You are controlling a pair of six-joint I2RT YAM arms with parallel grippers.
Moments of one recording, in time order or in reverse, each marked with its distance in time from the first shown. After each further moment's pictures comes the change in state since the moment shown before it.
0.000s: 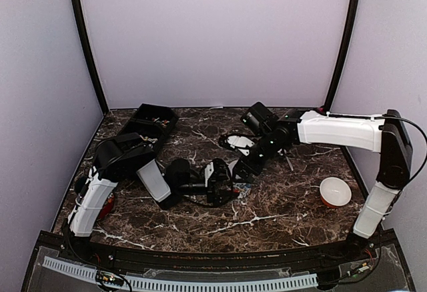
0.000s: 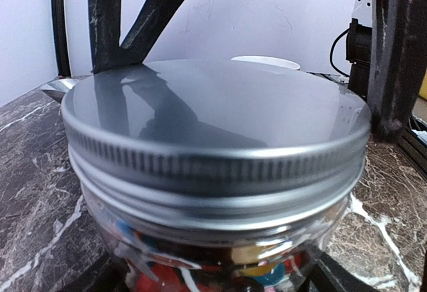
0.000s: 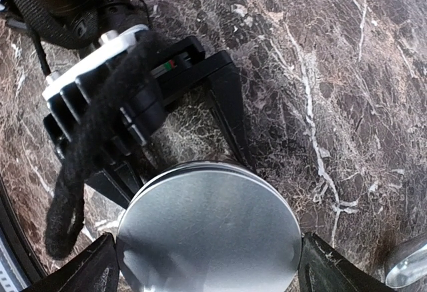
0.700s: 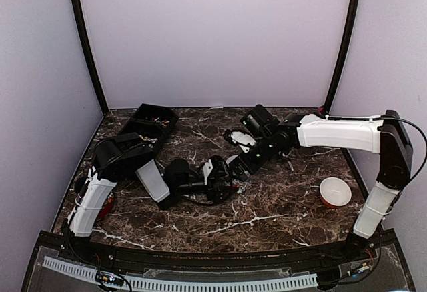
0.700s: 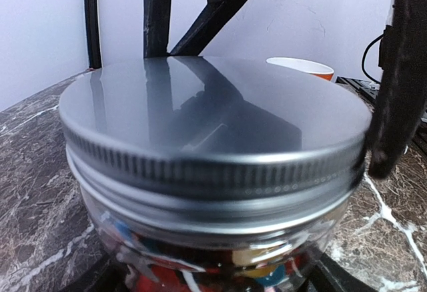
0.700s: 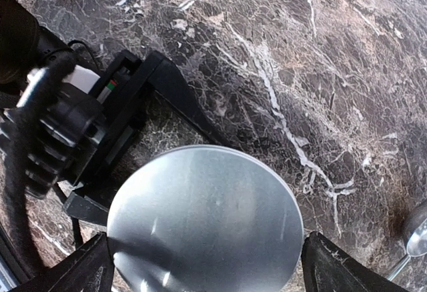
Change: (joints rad) left arm 0.000 -0.010 -0.021 0.013 -0.128 -0.010; right arm 0.007 -0.008 -0.048 0.111 0.093 0.253
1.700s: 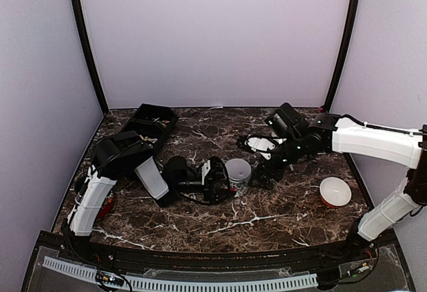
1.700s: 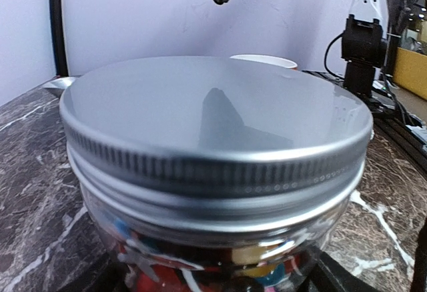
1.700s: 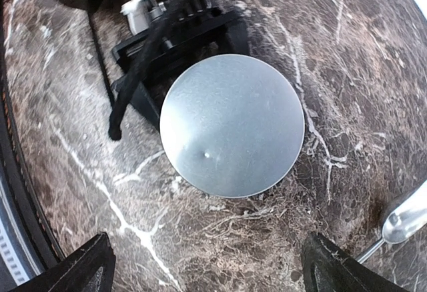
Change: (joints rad) left arm 0.022 0.002 0.007 -0.005 0.159 0.005; right arm -0.007 -0.264 -0.149 -0.098 -0.074 -0.228
